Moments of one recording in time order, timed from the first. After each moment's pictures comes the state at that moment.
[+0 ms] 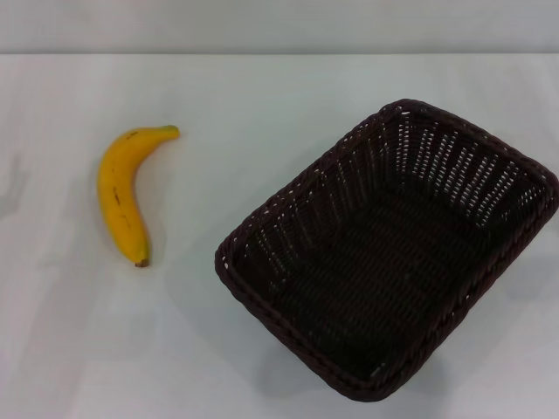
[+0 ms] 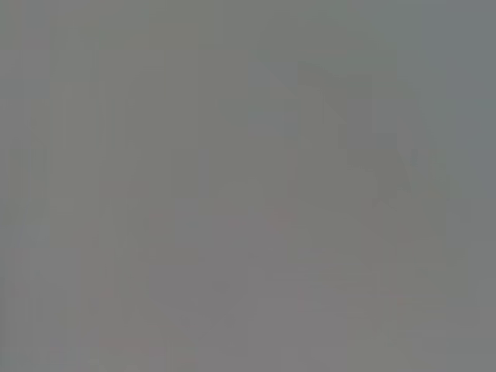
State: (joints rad) left arm -0.33 -2.09 0.91 0.04 -2.82 -1.64 2.79; right arm 0.36 2.01 -0.45 -0.19 2.15 1.39 -2.69
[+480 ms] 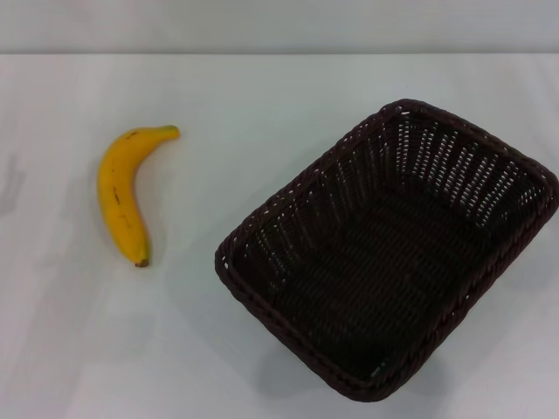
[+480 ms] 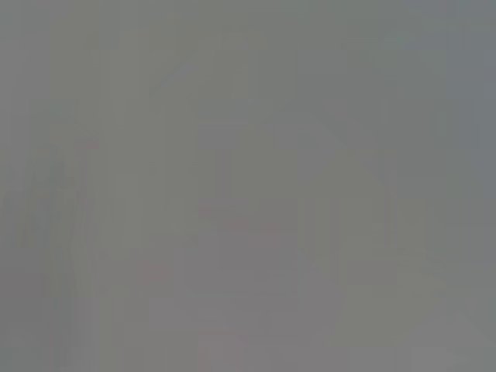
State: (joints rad) left arm -0.33 -2.09 0.91 0.04 -2.83 -1.64 2.79; right arm 0.34 2.00 -0.49 -0.30 2.02 1.35 -2.53
